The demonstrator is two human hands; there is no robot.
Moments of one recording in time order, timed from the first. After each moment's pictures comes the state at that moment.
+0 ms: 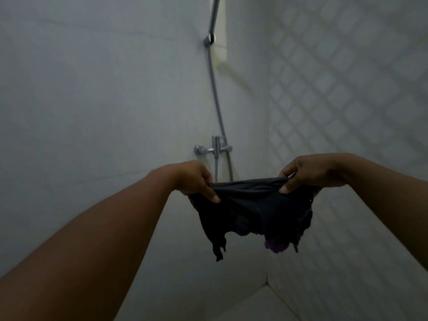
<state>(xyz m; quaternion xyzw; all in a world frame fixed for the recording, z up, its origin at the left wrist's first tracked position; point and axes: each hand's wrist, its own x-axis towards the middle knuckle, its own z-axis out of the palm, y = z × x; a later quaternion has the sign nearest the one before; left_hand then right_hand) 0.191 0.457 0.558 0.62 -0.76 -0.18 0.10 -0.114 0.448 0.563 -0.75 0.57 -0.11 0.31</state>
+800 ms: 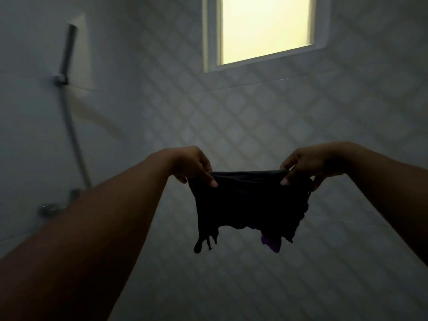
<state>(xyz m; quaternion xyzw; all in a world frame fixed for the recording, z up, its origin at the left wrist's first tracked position) -0.088 0.448 0.730 0.36 -0.91 -0.18 0.10 -0.341 0.627 0.730 -0.54 0.80 -0.18 0.18</state>
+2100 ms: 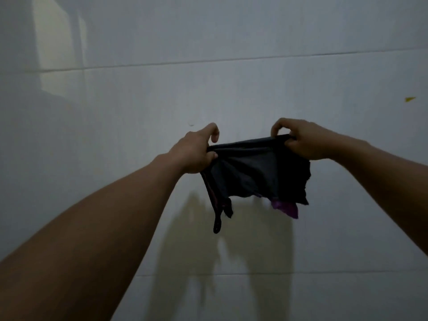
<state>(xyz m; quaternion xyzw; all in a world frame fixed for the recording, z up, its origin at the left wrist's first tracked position) -0.196 1.098 0.757 -0.62 -0.70 -0.27 0.22 0.049 1.243 0.774 0.28 0.91 -0.03 -0.32</state>
